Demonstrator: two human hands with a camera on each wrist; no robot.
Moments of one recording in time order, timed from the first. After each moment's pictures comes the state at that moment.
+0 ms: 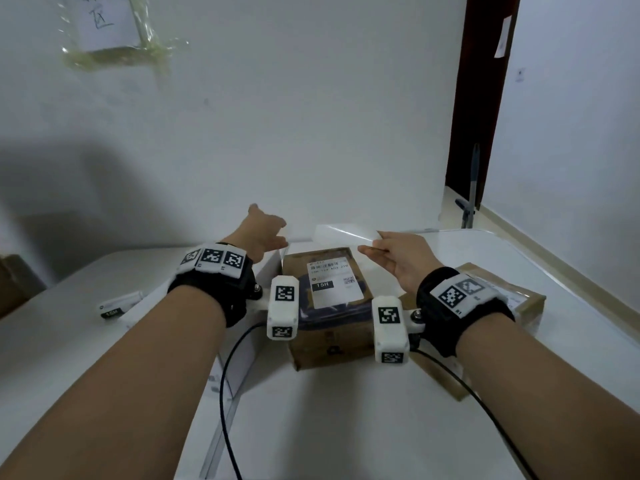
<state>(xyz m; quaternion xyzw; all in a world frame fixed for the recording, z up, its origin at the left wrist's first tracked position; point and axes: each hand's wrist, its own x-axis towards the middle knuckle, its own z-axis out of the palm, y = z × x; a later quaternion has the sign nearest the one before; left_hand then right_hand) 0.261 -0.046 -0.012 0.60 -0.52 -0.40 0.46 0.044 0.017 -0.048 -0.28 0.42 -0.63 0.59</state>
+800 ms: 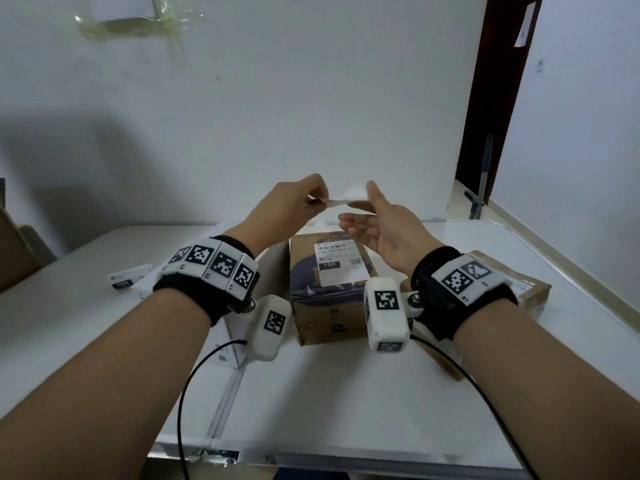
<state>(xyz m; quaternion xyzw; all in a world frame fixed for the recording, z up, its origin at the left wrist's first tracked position) 0.253 -0.004 -0.009 0.43 -0.84 -0.02 0.33 0.072 0.032 -0.028 -0.39 0.39 -0.57 0.61</state>
